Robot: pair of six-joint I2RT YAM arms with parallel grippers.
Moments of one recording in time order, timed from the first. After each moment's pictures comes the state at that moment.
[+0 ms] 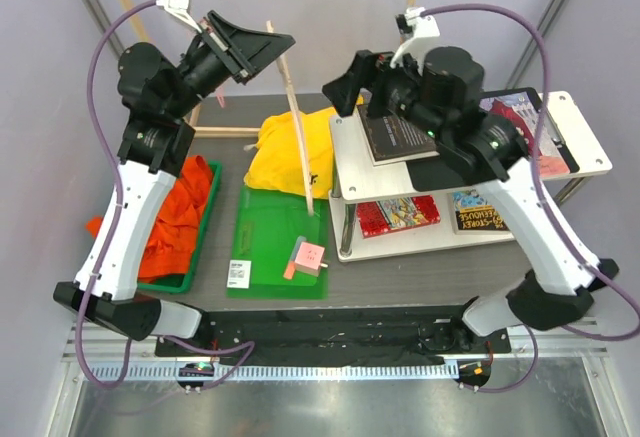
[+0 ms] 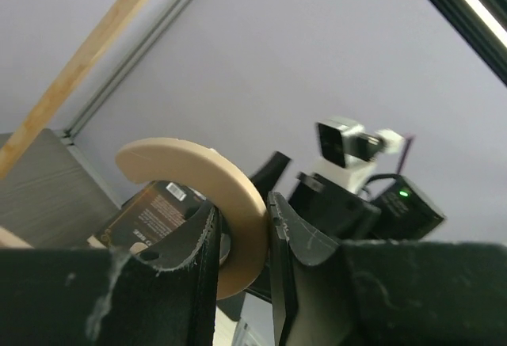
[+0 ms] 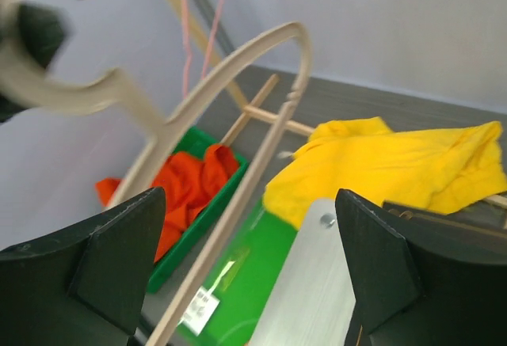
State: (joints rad) left arm -0.32 1.39 1.78 0.02 0.59 -1.06; right arm 0.71 1.49 2.00 -0.61 0.12 0.36
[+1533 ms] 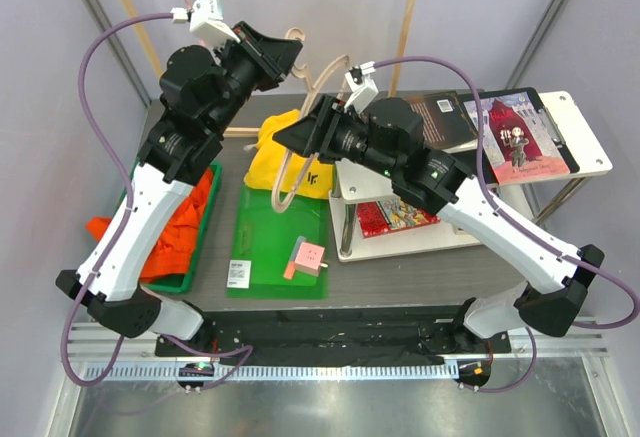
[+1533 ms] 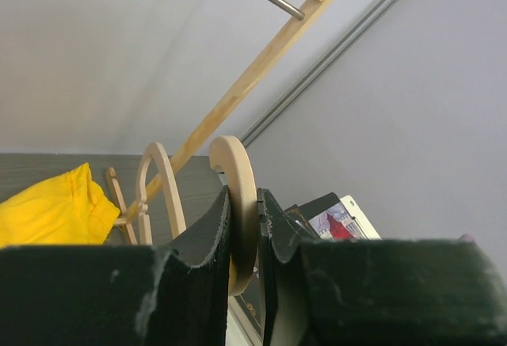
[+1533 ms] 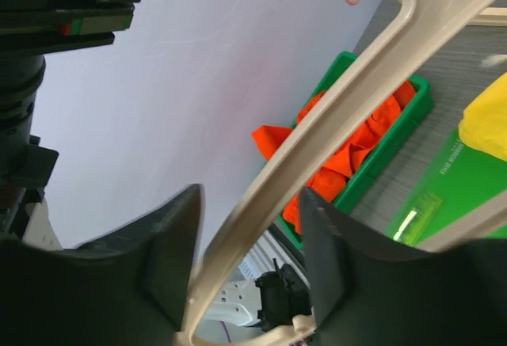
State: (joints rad) left arm -0.60 1.43 1.88 -0.29 -0.10 -0.67; right arm 0.89 1.40 1.59 -0.25 -0.06 0.85
